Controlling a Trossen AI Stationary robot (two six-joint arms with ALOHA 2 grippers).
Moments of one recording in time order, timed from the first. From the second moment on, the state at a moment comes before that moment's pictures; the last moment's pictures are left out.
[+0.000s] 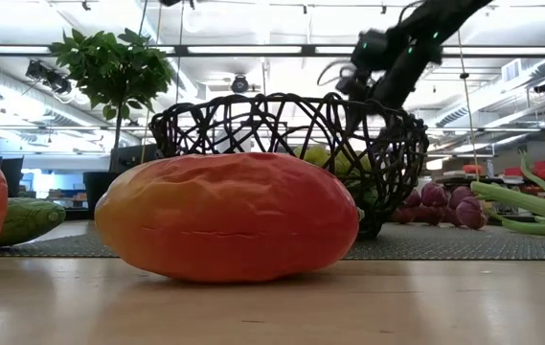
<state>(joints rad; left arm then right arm) 0.38 1.24 1.59 -0.69 0.18 -0.56 -0.63 1.47 1.10 -0.61 -0.20 0.73</state>
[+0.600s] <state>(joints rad) 0.56 1.24 1.59 -0.55 0.24 -0.49 -0.65 1.59 1.10 -0.50 -0.33 1.03</state>
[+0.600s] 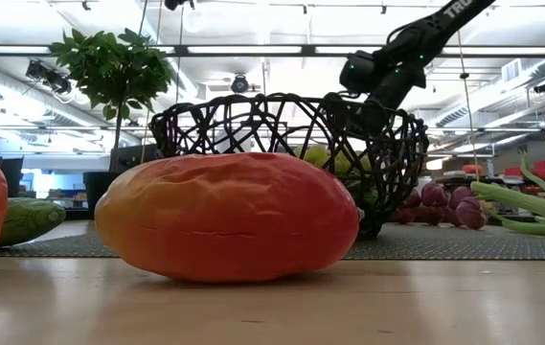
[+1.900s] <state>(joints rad) 0.58 1.24 1.59 -0.58 0.18 -0.42 -0.59 1.57 1.20 -0.64 -0.09 1.14</state>
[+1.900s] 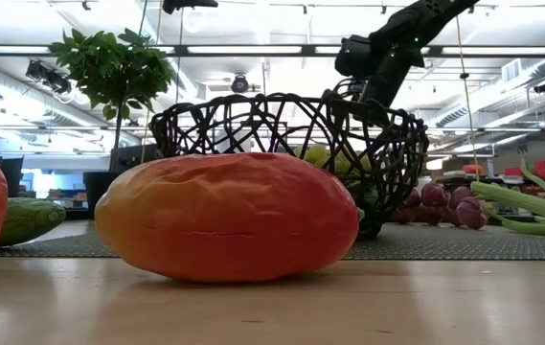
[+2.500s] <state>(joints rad) 0.58 1.24 1.59 -0.61 0.18 -0.40 -0.55 1.57 1.07 -0.52 -0.05 1.17</state>
